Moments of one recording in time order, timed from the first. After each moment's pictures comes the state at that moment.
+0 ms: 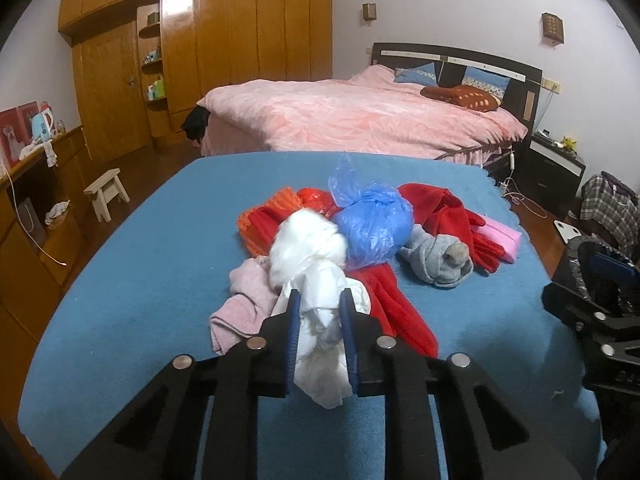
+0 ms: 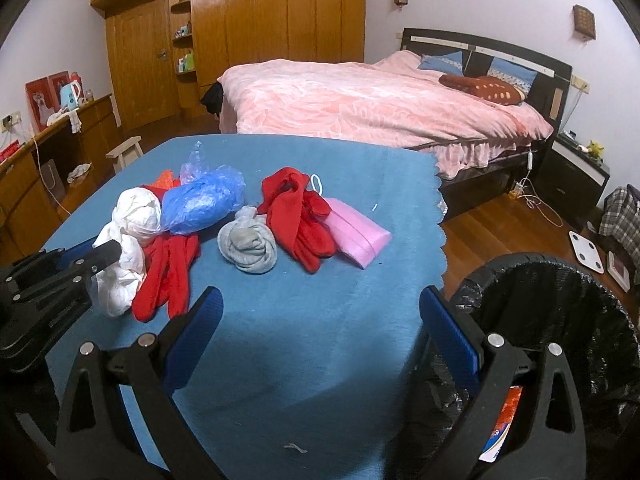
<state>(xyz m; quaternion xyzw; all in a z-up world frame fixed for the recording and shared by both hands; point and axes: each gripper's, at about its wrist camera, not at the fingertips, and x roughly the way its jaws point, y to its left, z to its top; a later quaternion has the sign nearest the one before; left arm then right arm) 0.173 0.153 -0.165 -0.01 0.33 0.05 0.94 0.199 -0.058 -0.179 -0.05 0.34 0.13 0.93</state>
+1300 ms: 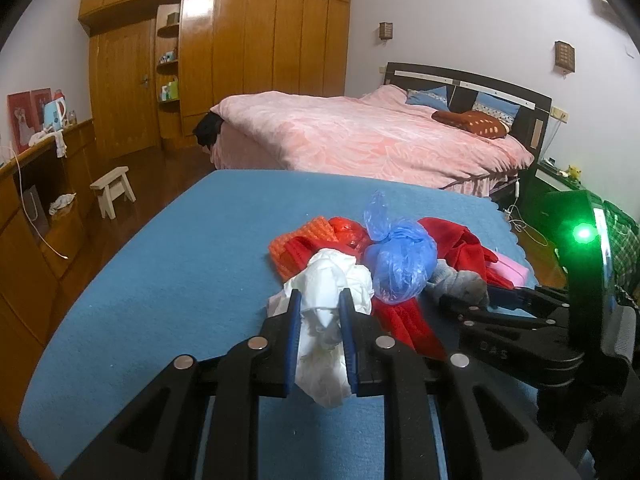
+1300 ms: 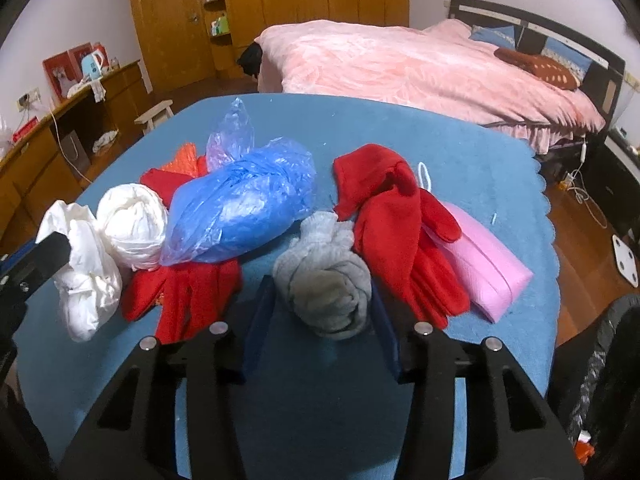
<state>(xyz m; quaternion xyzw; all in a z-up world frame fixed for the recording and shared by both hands) 0.174 0.181 -0.150 -0.04 0.30 0.06 0.95 0.265 0.014 -0.208 -0.06 0.41 0.20 0.89</state>
